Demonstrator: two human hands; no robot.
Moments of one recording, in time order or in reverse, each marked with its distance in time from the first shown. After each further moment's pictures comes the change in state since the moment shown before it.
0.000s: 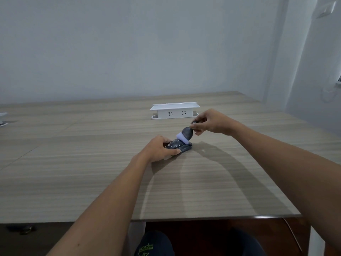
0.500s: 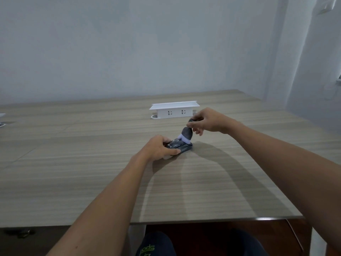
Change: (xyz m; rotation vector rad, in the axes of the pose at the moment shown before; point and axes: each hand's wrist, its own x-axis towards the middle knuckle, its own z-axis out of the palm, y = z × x) left_hand 0.003 0.001 -0.003 0.011 -0.022 -0.039; right_hand 0.004 -0.010 0.005 -0.048 -0.027 -0.034
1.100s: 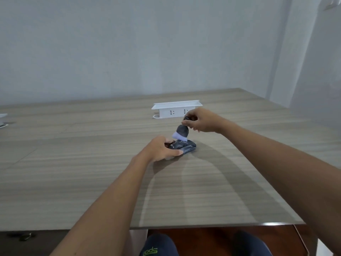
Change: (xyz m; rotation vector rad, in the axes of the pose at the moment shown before) left_hand 0.000 -0.002 -0.003 0.005 -0.008 0.047; right_hand 0.024 -0.007 0.017 -0.196 0.049 -0.056
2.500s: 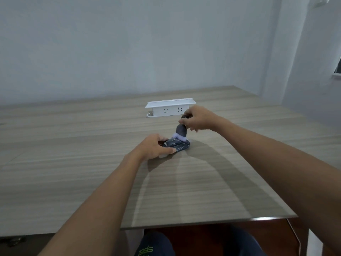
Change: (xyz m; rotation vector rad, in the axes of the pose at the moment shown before) left_hand 0.002 0.004 -0.003 -0.011 -0.038 -0.007; right_hand -0.007 -0.004 -0.003 -0.016 0.015 0.123
